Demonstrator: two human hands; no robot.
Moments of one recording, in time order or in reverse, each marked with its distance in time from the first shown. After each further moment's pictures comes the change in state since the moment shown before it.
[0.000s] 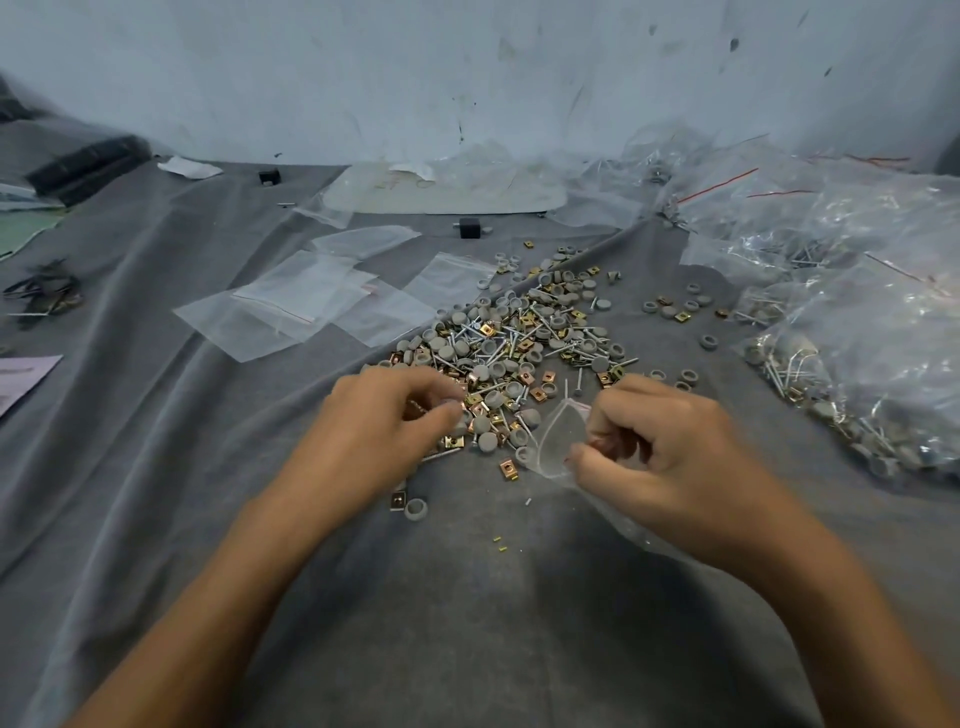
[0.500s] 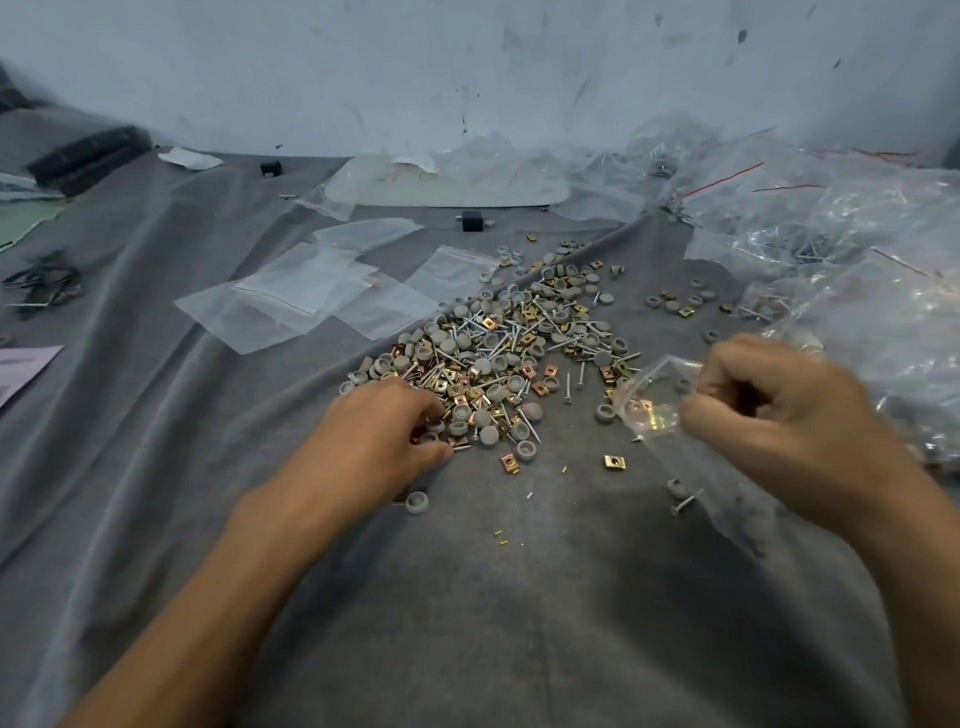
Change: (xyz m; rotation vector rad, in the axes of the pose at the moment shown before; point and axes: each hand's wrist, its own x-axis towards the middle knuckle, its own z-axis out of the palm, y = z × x) left_hand -0.001 -0.003 0.003 0.475 -0.184 -0.024; right_hand -0.004 0.018 -0.044 0.036 0.143 0.142
